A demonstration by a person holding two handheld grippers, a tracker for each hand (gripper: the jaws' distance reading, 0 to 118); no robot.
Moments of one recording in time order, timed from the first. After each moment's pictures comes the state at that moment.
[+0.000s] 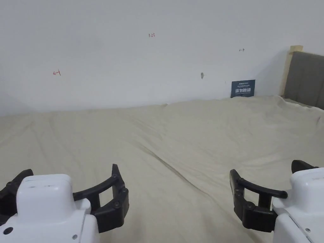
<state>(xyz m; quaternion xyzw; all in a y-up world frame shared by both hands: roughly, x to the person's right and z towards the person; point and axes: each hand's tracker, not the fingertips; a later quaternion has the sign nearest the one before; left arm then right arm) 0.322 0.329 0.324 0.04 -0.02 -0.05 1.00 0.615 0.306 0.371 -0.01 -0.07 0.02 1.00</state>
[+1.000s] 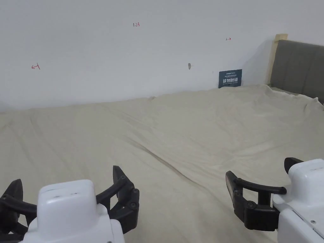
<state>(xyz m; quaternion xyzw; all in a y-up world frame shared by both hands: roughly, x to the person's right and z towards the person) 0.347 0.313 0.320 0.03 0.05 -0.09 0.99 0.607 0.302 0.363 -0.06 -0.06 0.01 1.00</state>
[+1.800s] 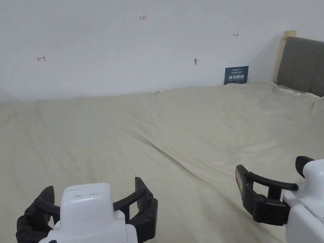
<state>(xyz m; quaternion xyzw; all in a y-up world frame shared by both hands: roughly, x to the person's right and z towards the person) 0.342 0.300 0.319 -0.04 -0.01 -0.05 1.00 0.609 0.297 0.361 -0.05 -0.07 0.00 1.00</state>
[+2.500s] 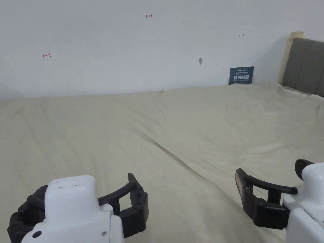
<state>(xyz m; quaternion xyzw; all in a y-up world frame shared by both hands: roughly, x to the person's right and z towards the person) 0.319 0.303 0.309 -0.07 -0.01 -0.01 1.00 0.602 0.293 0.357 -0.06 -0.06 0.01 1.00</state>
